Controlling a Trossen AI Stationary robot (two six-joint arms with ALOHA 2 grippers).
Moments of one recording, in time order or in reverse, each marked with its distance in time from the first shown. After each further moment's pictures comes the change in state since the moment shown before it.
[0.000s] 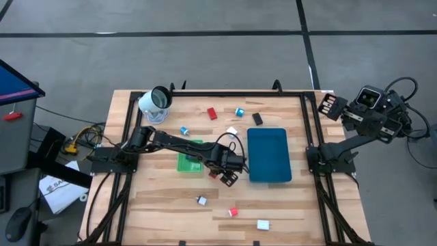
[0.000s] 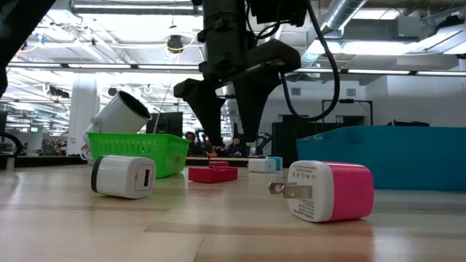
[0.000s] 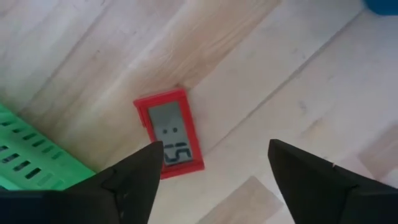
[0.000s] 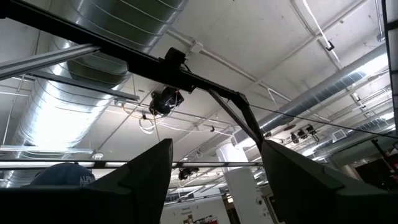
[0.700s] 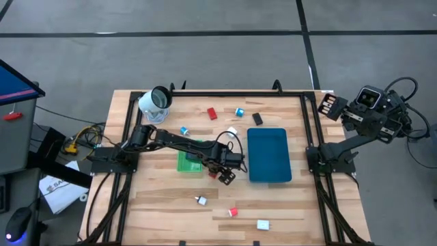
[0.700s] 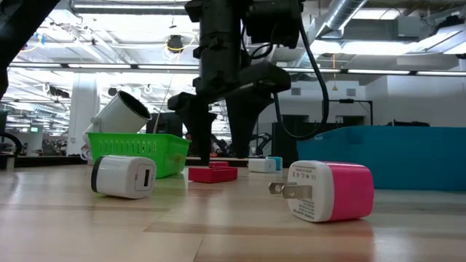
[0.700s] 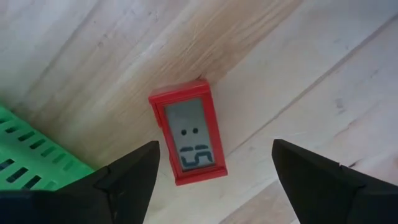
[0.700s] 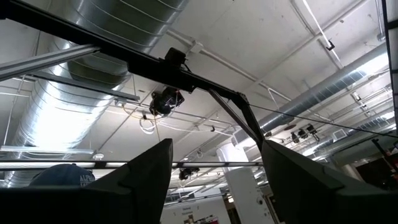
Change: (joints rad) left arm 0.030 0.000 -0.077 0.036 0.049 0.016; right arm 0.000 0.000 0.000 0.000 0.000 0.004
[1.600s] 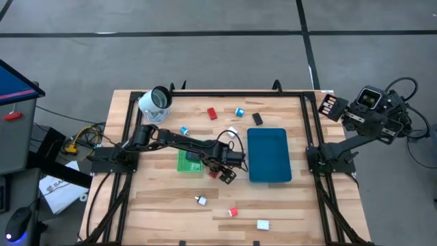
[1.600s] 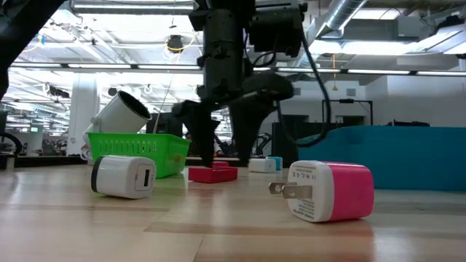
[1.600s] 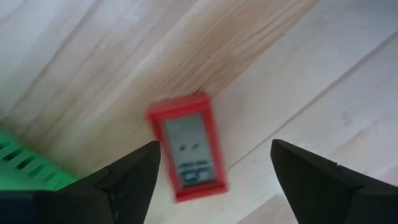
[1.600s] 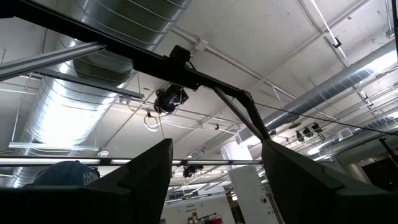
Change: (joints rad) left arm 0.015 0.025 -0.001 0.040 0.020 0.007; right arm 0.000 0.000 0.000 0.004 -0.023 0.003
